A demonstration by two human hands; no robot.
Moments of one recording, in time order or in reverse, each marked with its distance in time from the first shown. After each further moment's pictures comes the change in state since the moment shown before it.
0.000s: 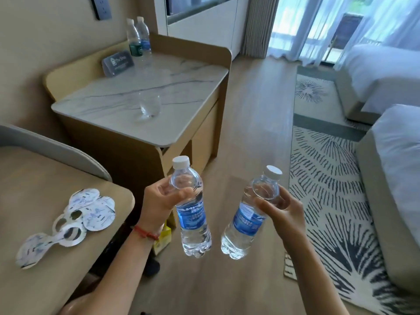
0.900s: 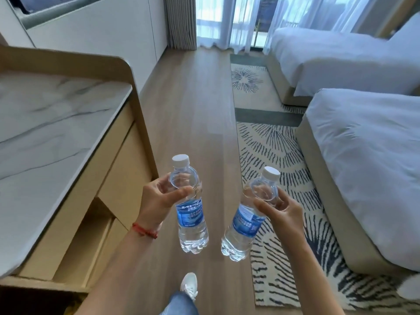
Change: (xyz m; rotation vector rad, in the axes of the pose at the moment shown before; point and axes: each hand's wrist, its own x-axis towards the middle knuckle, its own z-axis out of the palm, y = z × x) left_hand 0.292 -0.067 0.254 -0.039 -0.275 -0.122; right_hand 0.246 0.040 -0.203 -0.007 0.321 0.080
